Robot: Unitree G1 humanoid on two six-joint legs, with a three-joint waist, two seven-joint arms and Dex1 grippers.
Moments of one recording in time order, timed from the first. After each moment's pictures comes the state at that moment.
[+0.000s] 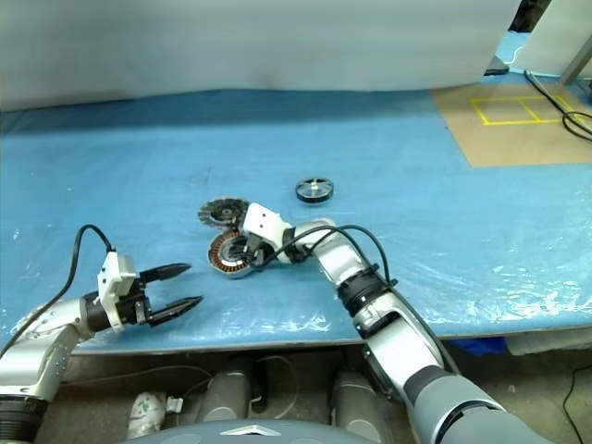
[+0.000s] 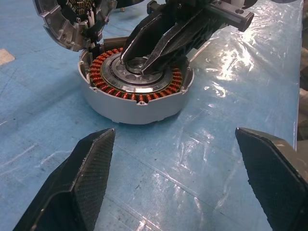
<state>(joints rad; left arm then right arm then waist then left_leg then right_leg) 0.08 0.65 0.16 0.06 -0.47 0.06 -1.18 -0.75 -0.06 0.41 0.59 -0.02 0.07 0.96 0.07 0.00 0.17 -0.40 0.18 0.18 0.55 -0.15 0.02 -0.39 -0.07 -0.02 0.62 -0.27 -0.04</state>
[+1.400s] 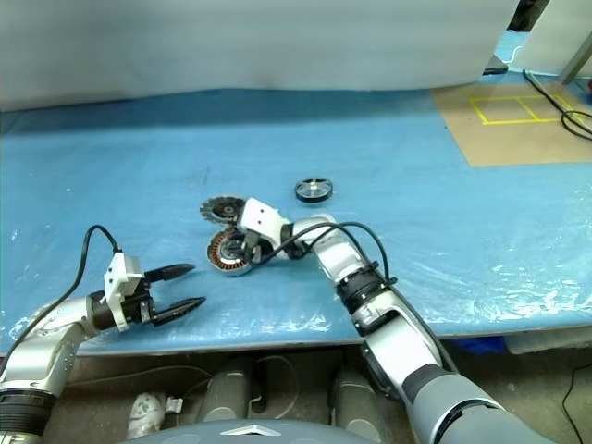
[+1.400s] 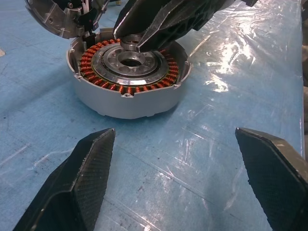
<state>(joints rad) 0.04 0.63 0.14 0.11 -0.44 0.03 -1.20 -0.76 -0.05 0.40 0.56 -0.02 0.06 0.98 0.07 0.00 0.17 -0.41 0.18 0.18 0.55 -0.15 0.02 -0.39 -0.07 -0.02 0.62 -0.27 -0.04</state>
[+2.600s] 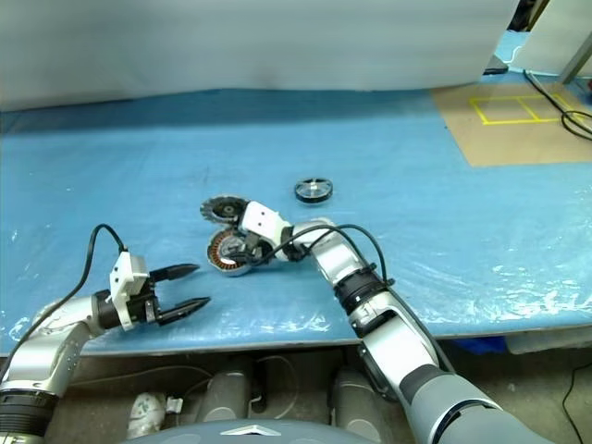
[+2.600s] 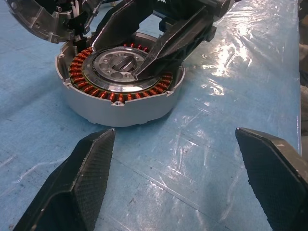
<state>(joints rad) 0.05 0.63 0.12 0.07 -0.44 0.05 -1.17 -0.76 -0.04 0.38 0.61 -0.04 0.07 0.95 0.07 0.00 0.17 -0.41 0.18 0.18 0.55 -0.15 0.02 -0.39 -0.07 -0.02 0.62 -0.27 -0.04</state>
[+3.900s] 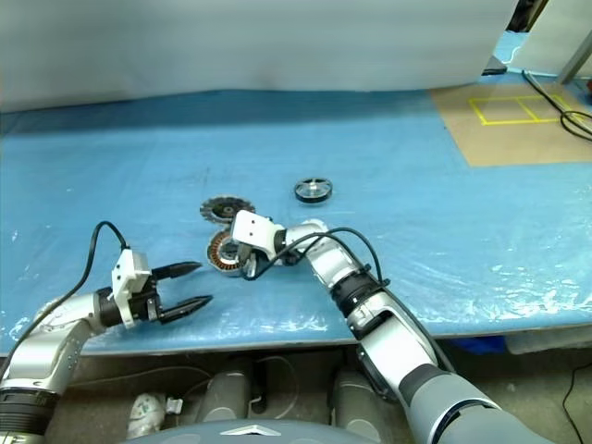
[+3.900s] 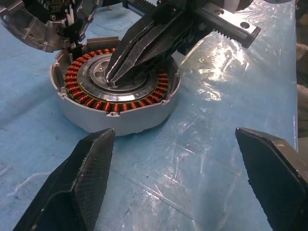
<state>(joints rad) 0.04 0.63 0.12 0.04 -0.44 0.08 -1.16 -0.76 -0.04 0.46 0.63 -0.12 -0.07 0.93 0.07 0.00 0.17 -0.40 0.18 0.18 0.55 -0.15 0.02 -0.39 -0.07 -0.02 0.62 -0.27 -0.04</state>
